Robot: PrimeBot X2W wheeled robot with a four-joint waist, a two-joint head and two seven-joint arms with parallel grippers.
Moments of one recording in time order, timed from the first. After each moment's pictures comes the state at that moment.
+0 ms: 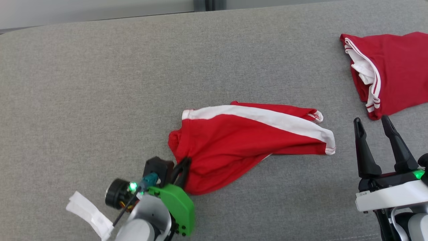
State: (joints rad) left arm -0.23 0.19 -0.56 0.15 -0.35 0.04 0.19; right arm 0.04 -0.19 -0.02 -0.19 0.35 0.13 -0.13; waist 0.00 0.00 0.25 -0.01
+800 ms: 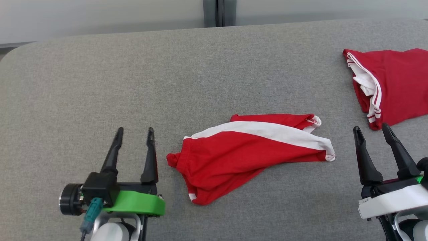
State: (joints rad) left arm -0.12 0.18 -0.39 0.00 -0.33 0.20 -0.21; right arm 0.08 -0.21 -0.03 -0.22 0.32 0.13 -0.07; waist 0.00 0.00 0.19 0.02
